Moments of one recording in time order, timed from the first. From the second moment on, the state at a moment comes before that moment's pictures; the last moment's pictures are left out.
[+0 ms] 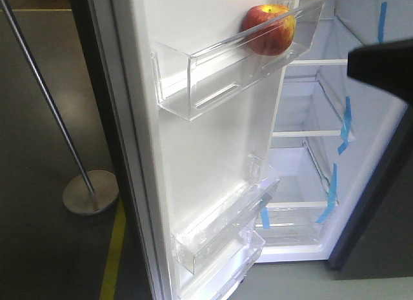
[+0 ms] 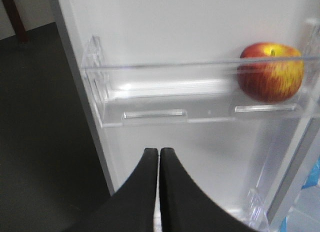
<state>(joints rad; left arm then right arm) 0.05 -0.01 0.03 0.12 -0.07 -0.33 0.06 0.90 -1.13 0.86 0.92 -0.78</state>
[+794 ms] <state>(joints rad) 0.05 -0.01 0.03 0.11 -0.64 -0.38 0.06 0.46 -0.56 0.84 0.86 -0.67</state>
